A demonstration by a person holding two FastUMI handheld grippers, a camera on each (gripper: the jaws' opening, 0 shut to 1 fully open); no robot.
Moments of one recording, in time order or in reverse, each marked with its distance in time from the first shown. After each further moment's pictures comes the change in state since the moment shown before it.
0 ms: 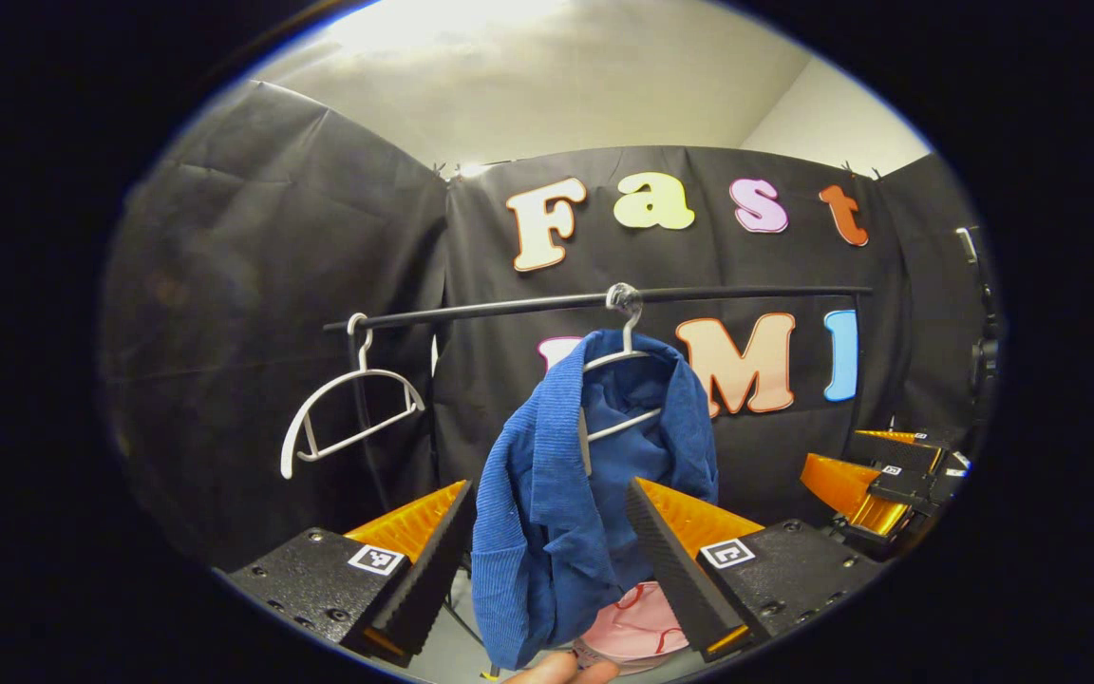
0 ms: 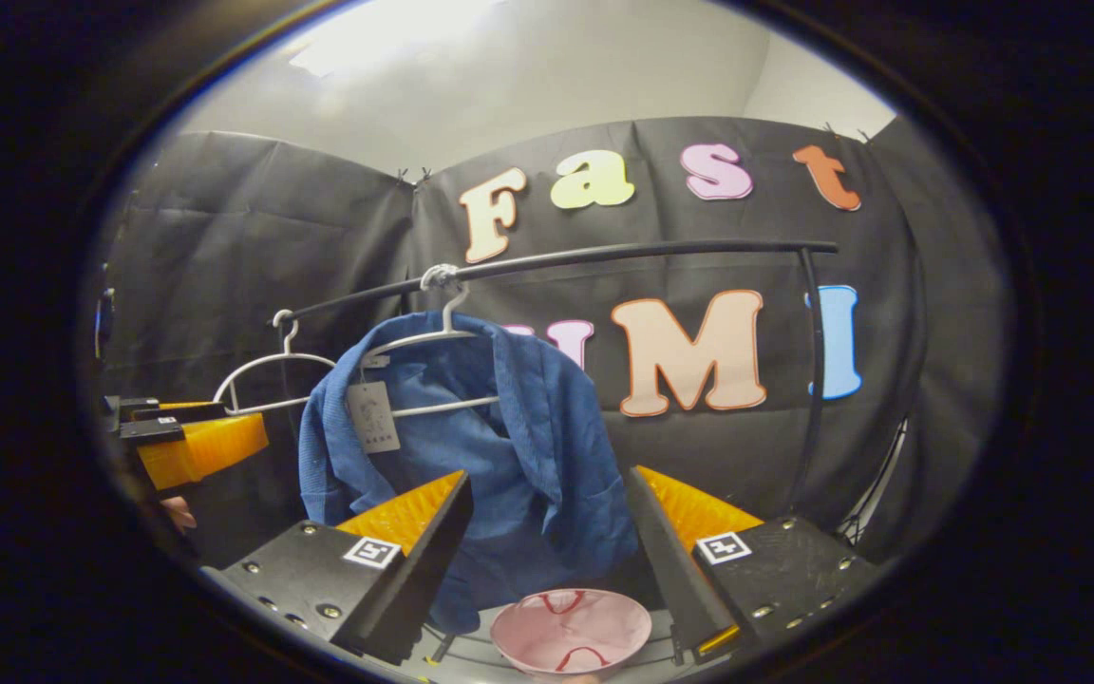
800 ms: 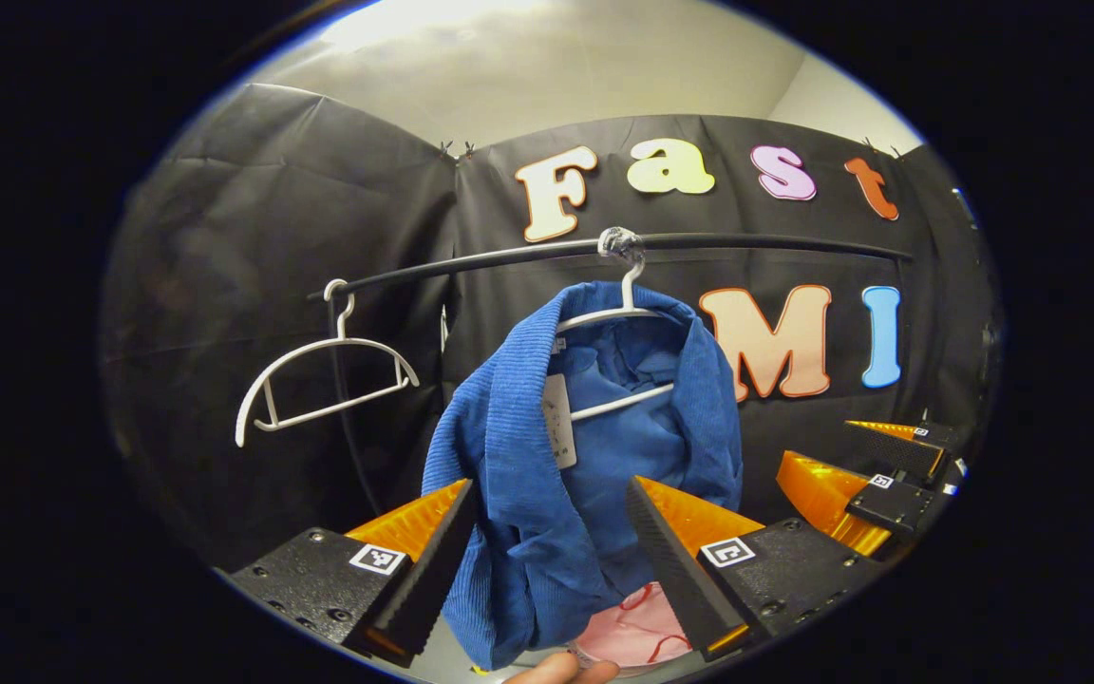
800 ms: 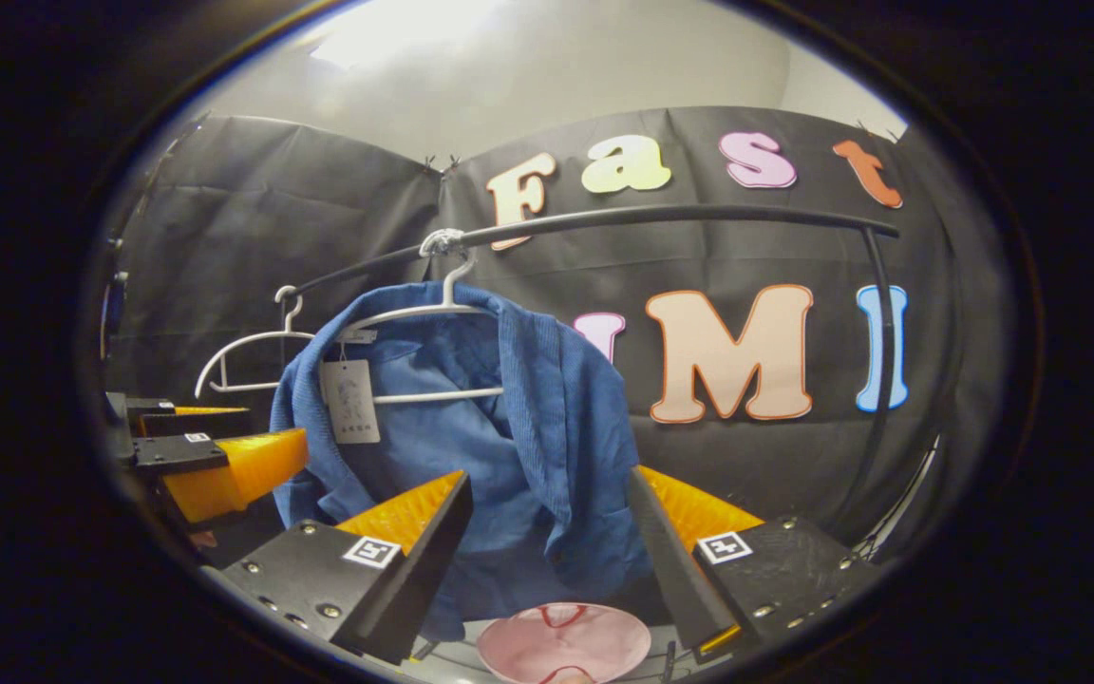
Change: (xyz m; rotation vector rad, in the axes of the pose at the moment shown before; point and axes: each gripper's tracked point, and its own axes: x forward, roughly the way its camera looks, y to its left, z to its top) left arm 0.064 -0.034 -0.035 0.001 0.031 0.111; right arm 0.073 -0.003 -0.021 -0.042 -0.010 0.089
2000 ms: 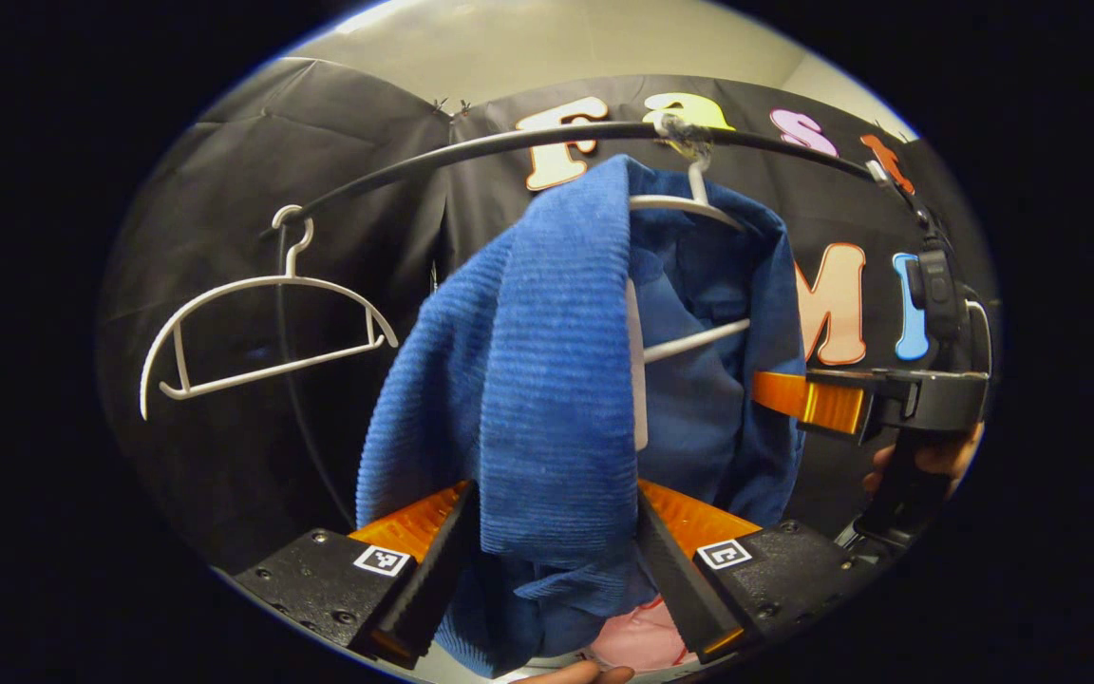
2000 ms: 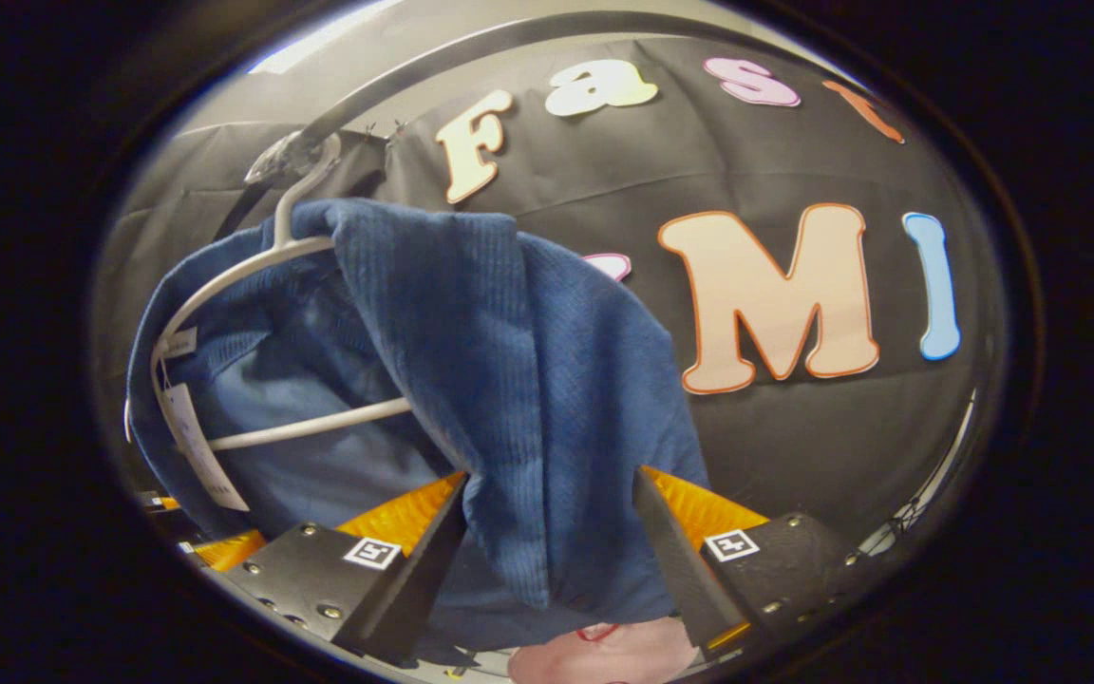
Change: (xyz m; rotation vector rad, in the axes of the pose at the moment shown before) left arm 0.099 0.020 -0.078 0.013 0.128 -0.056; right arm 0.176 0.008 -0.042 0.116 0.140 -0.025
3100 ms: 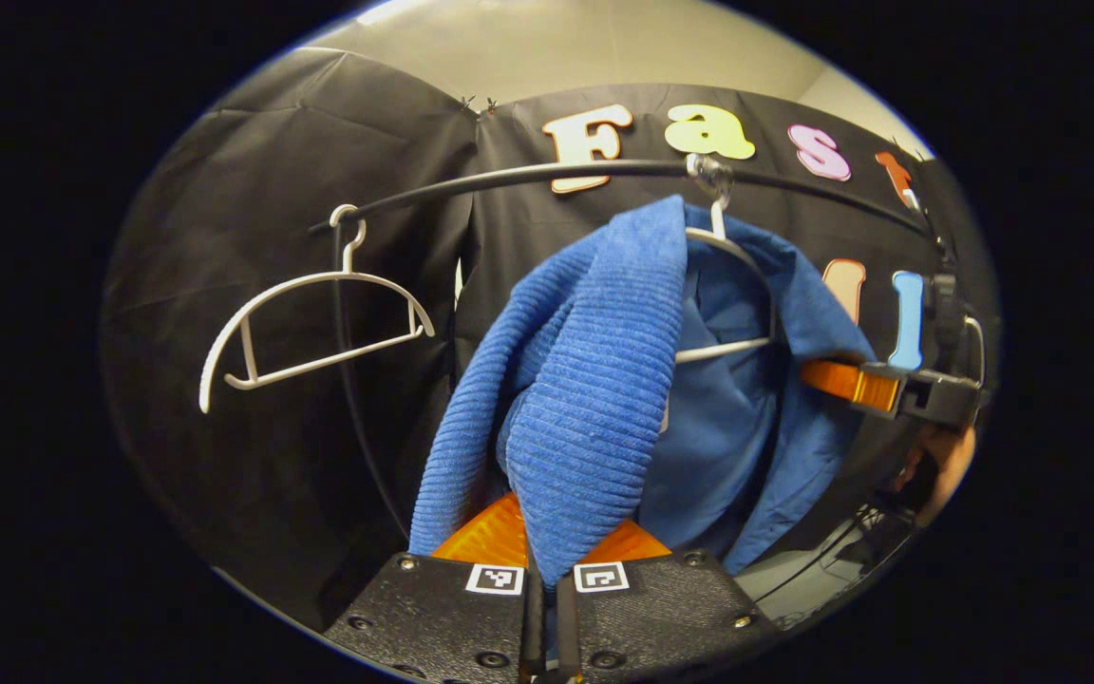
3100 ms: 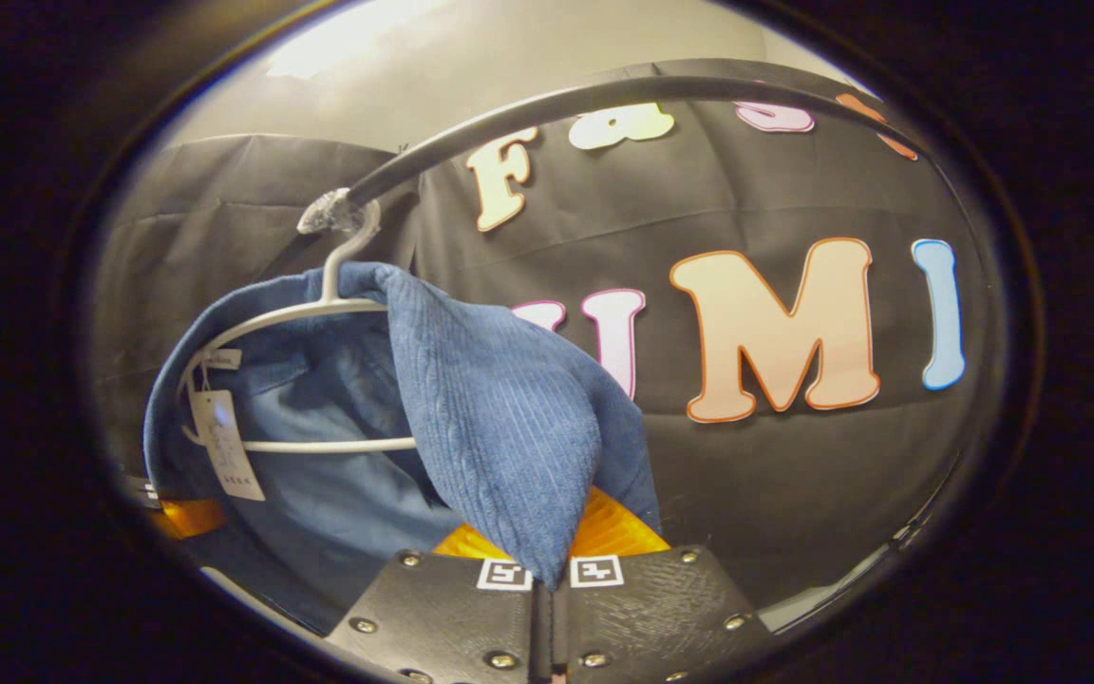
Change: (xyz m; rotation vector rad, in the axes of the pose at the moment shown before) left arm -0.079 0.032 0.033 -0.103 -0.016 0.002; right arm -0.055 -0.014 0.039 -0.025 -0.082 0.088
